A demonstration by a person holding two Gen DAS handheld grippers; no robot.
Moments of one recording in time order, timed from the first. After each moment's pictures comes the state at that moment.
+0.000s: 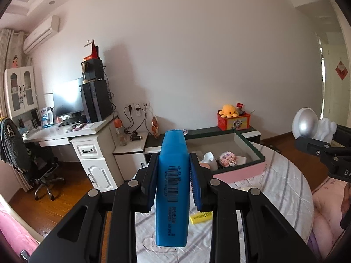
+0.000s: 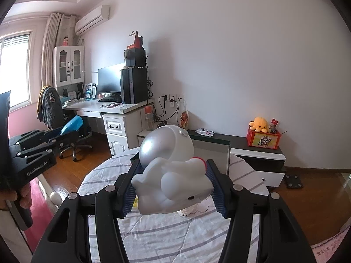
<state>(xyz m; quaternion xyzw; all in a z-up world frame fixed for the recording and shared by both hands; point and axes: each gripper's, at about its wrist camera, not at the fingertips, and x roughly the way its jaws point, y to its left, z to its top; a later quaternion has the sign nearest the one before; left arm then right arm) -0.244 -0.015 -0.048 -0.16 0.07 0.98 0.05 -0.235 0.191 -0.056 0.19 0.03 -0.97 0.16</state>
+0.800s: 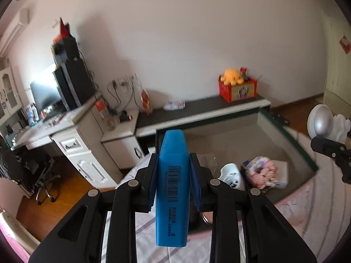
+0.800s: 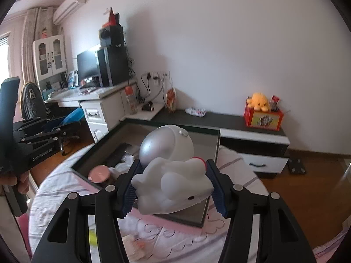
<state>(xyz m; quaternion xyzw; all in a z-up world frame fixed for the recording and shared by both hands) -0.479 0.038 -0.114 -0.28 0.13 0.95 0.05 -0.421 0.234 -0.120 0.28 0.01 -0.95 0.14</state>
